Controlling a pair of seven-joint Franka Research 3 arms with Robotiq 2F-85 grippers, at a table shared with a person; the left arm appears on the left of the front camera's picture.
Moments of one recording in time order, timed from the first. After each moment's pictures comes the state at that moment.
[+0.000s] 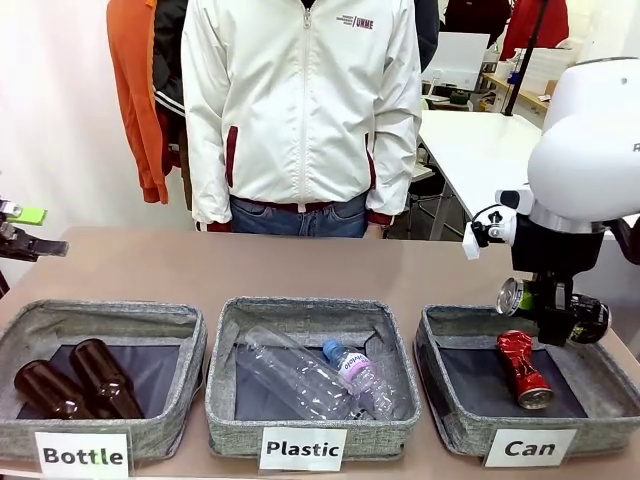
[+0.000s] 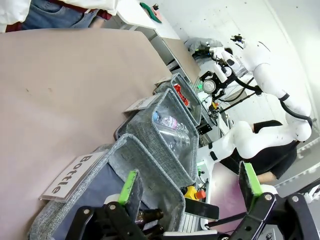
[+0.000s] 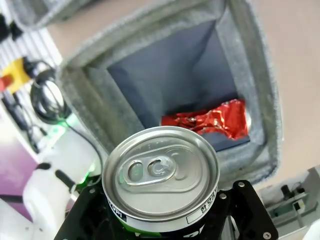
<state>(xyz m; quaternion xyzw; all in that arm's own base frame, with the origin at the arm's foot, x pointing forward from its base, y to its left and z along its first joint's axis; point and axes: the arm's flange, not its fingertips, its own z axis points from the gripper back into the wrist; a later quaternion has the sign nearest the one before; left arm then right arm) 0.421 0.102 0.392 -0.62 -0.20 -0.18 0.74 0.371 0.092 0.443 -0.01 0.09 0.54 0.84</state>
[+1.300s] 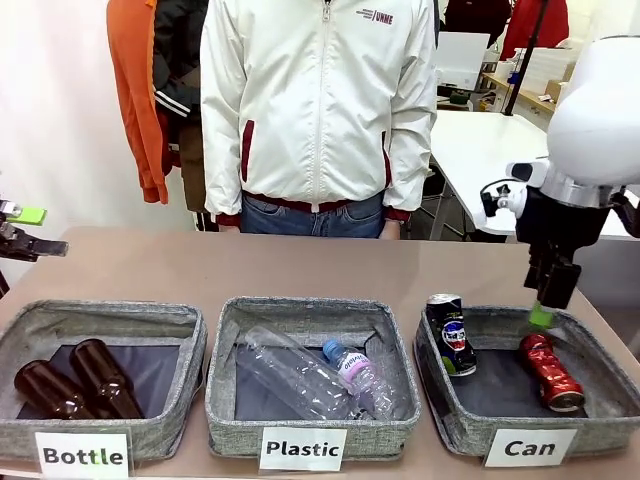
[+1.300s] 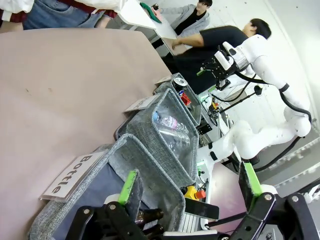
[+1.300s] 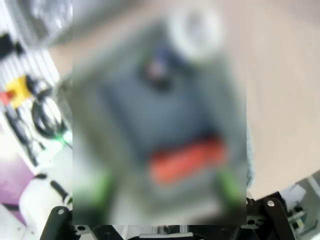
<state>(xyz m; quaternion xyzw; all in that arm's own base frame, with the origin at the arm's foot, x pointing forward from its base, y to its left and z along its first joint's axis) 0.421 0.102 0.392 -0.62 -0.20 -0.18 0.74 0.401 0.073 0.466 0.04 0.02 0.54 0.84</state>
